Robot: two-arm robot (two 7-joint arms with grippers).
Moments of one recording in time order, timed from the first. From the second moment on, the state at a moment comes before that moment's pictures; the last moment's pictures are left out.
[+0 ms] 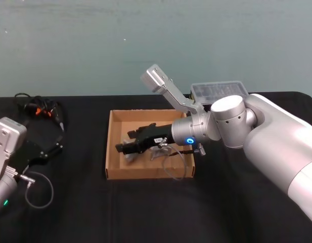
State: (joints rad) left arm -0.20 0.60 0.45 -1.41 -0.25 -0.12 0.03; right arm 0.88 0.18 -0.79 -0.80 0.40 0.37 0.73
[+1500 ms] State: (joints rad) left arm -0.20 0.60 0.45 -1.41 -0.25 -0.12 0.03; right arm 0.51 0.40 -0.58 -1.25 0.51 0.08 0.62
